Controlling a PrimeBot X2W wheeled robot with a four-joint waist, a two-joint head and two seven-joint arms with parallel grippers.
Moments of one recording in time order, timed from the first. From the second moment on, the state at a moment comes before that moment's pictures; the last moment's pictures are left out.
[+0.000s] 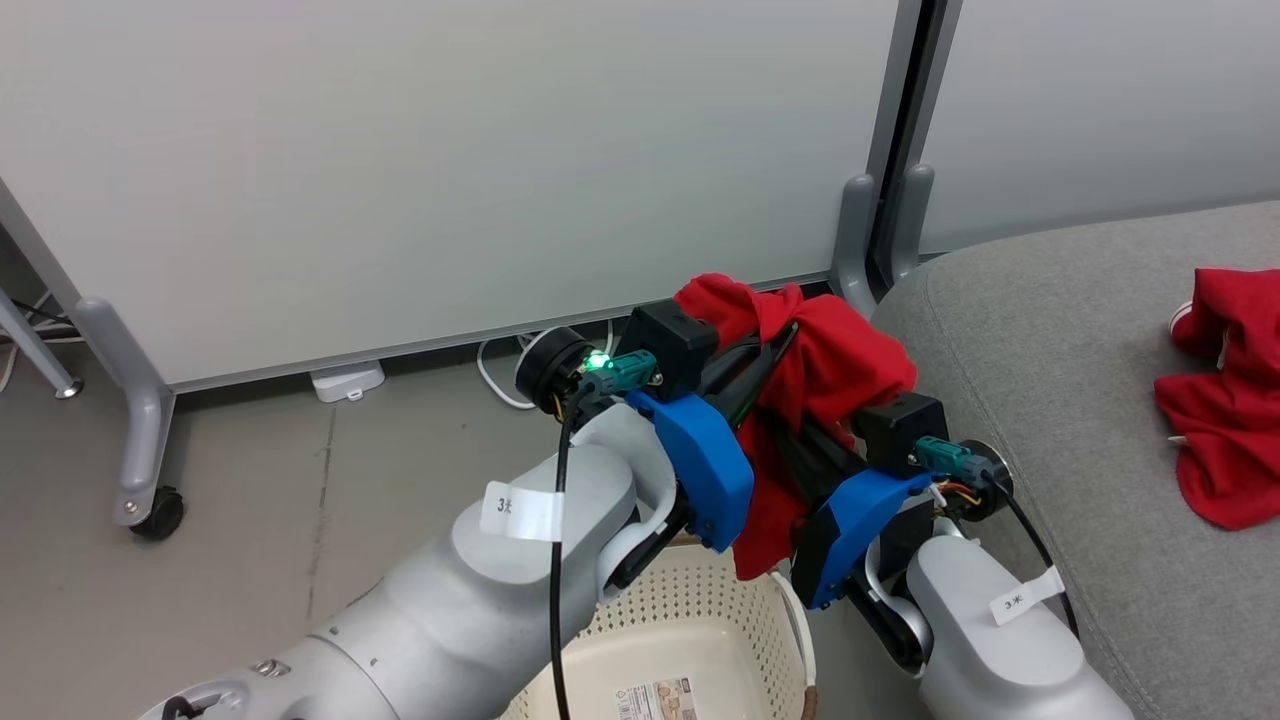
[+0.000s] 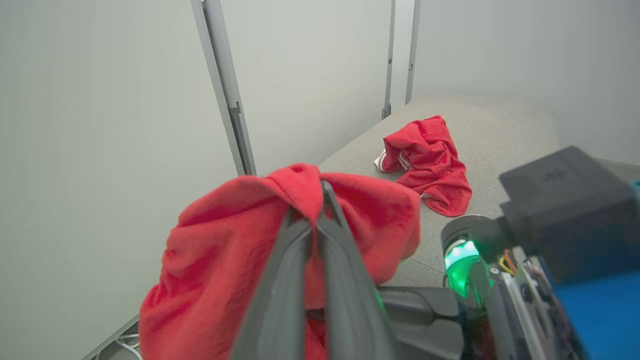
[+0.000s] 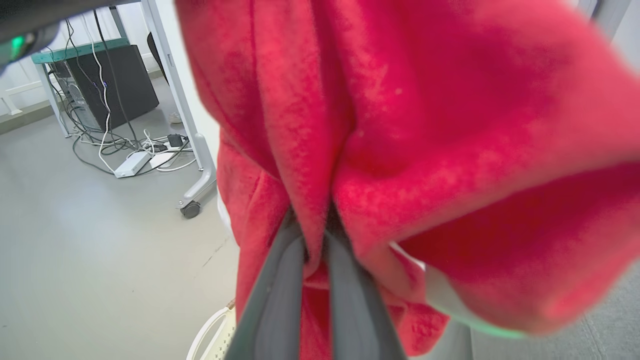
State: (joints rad) left arm -0.91 0.05 -1.25 0.75 -0.98 -0.08 -0.24; right arm -0.55 -0.05 0.44 0.76 0.31 0.13 -0.19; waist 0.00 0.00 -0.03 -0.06
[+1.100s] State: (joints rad) left arm -0.88 0.07 -1.15 0.67 -0.90 -0.08 -0.26; right arm -0.57 -0.05 0.43 0.76 0.32 0.13 -0.21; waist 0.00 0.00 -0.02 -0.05
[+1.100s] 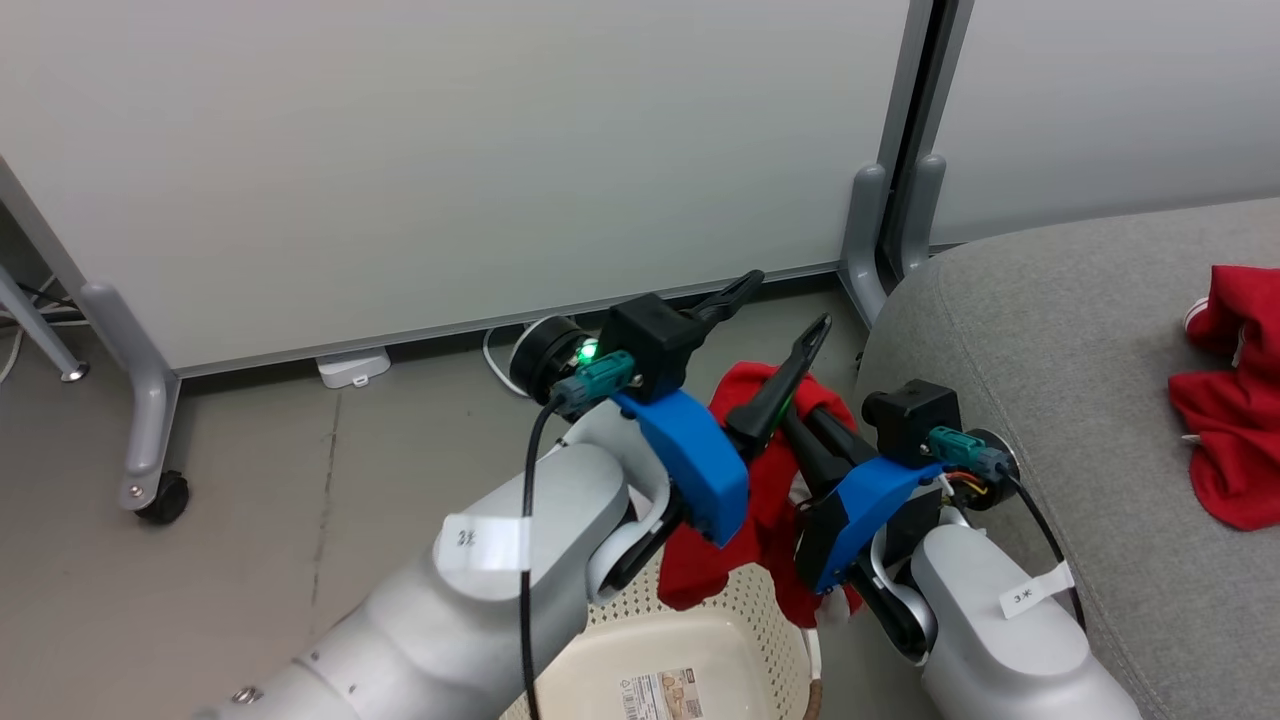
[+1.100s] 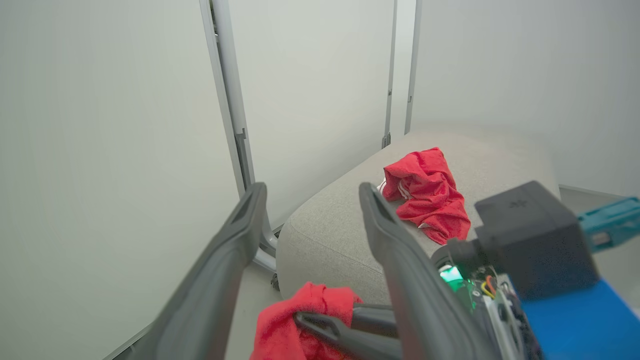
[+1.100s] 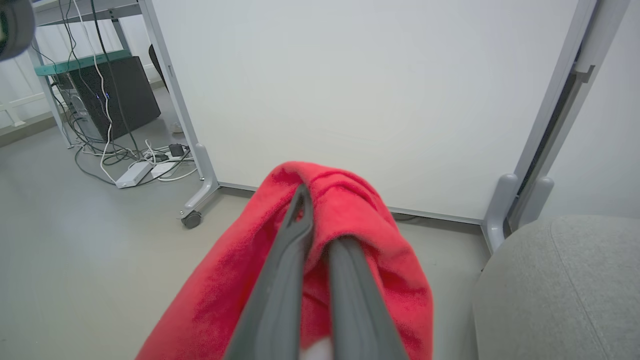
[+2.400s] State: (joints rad) left arm -0.12 0.15 -0.36 0.27 -0.31 -0.12 -0.26; right arm -0.52 -0.05 0.30 0.58 0.23 0.13 -0.17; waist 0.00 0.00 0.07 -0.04
